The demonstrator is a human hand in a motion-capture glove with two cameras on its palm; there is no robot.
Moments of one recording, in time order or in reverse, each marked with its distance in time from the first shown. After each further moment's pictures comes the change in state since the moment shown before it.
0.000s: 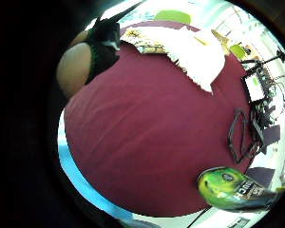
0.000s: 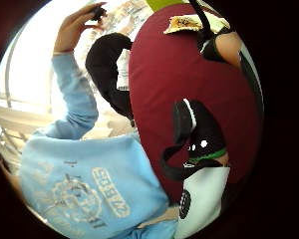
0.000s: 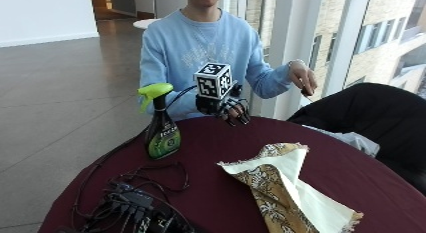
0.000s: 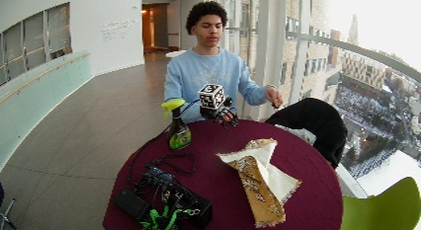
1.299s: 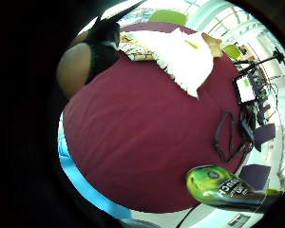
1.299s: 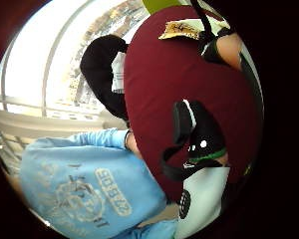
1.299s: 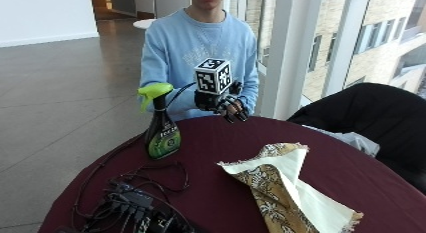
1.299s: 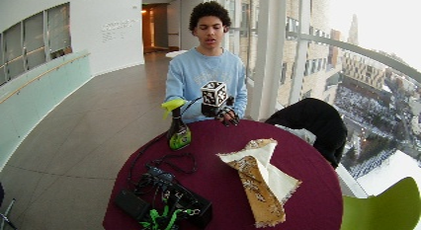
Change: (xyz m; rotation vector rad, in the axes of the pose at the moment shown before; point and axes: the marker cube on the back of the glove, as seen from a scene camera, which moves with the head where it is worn) arm 0.003 0.003 -0.015 0.006 0.036 0.025
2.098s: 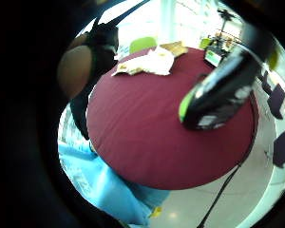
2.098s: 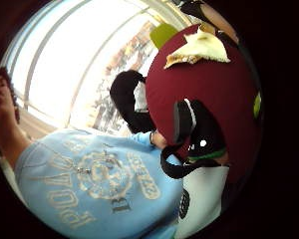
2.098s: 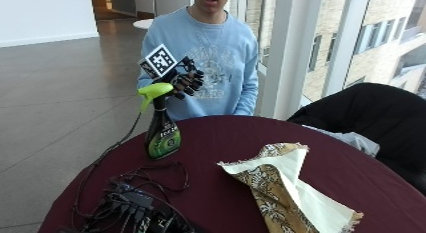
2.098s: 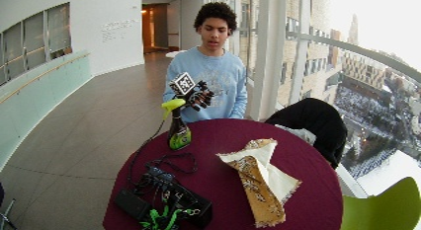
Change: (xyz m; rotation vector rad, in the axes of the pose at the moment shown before) arm 0.004 0.163 -0.043 0.439 -0.222 0.271
